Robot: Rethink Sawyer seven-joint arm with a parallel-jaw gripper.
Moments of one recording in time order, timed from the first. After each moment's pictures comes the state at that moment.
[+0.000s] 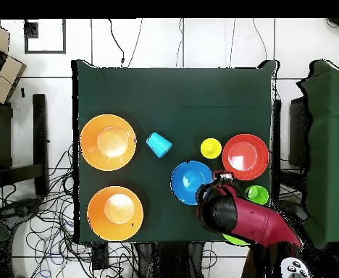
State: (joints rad) arm -0.42 -0.76 -0.20 1.93 -0.24 0.15 2.90
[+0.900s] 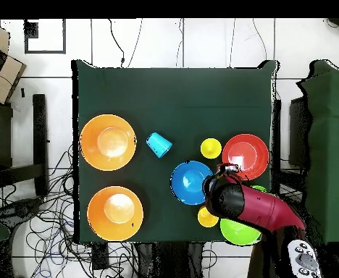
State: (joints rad) arm -0.46 -0.68 -0.17 1.85 -0.24 0.19 2.90
